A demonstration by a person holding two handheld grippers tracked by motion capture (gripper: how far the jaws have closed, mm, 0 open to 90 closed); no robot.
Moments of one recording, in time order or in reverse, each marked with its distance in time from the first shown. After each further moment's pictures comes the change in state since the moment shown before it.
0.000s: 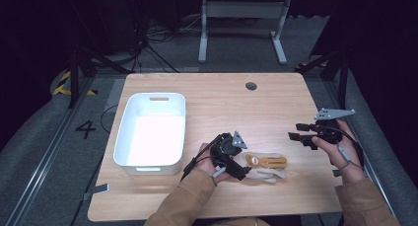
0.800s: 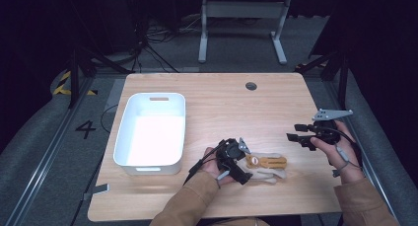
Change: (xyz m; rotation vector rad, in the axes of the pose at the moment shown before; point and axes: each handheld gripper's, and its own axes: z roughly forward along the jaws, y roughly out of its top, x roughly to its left) left arm 0.004 -0.011 0.044 0.076 -0.041 0.015; right arm 0.003 0.000 0.004 0.006 0.007 -0.007
